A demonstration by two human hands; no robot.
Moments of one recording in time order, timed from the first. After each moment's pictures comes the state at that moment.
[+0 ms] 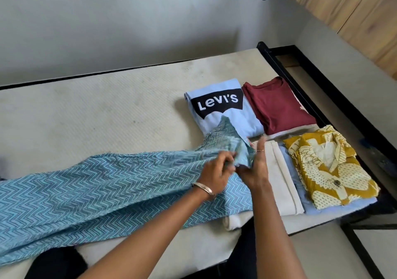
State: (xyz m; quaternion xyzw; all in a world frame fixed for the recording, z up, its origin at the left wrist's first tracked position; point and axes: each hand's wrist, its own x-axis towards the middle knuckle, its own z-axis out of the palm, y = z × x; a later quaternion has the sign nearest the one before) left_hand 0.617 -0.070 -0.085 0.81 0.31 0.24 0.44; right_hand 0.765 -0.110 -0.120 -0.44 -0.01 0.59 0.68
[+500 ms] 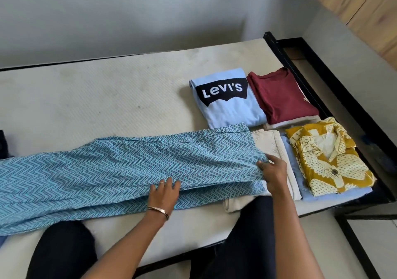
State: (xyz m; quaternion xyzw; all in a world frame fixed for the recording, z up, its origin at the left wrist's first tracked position) left_hand 0.467 -0.094 -0.176 0.90 0.42 -0.14 0.03; right_hand 0.791 -0.180 -0.155 -0.80 -0.03 0.34 0.50
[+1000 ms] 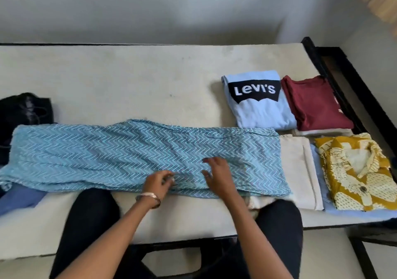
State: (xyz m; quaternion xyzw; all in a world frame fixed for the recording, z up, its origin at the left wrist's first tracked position) left_hand 0.383 -0.076 -0.169 0.69 0.60 0.11 0.39; right_hand 0.598 -0.130 -0.151 -0.76 -0.59 0.22 0.17
